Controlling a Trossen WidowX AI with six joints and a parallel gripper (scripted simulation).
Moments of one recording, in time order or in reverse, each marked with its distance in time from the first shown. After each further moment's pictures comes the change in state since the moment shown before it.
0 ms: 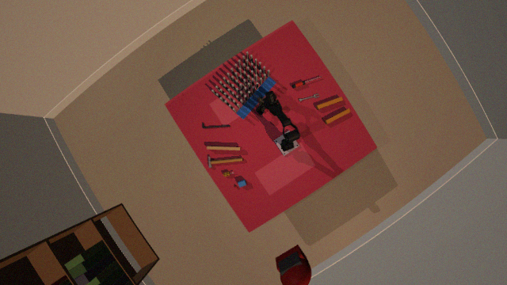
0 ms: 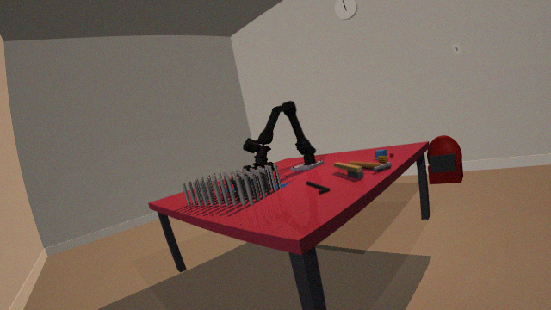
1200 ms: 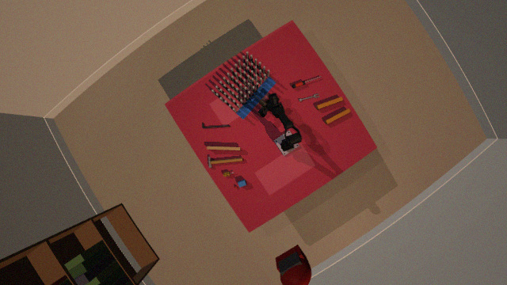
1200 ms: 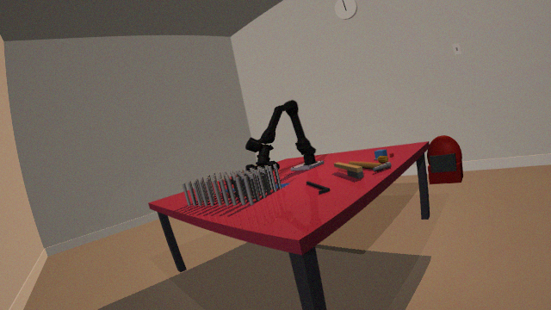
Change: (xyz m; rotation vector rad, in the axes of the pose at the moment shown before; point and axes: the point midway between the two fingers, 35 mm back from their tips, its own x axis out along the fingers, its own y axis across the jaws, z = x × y) arm -0.014 0.000 0.021 0.000 -0.003 0.000
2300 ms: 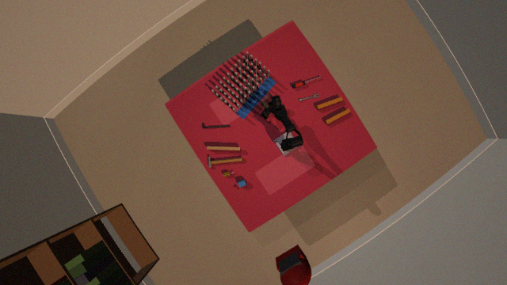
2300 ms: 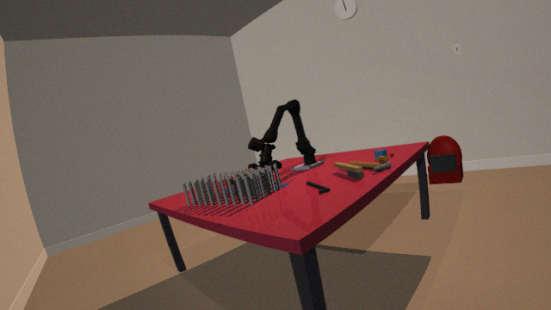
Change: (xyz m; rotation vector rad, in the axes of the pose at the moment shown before) arm -0.013 0.000 0.020 -0.001 -0.001 0.001
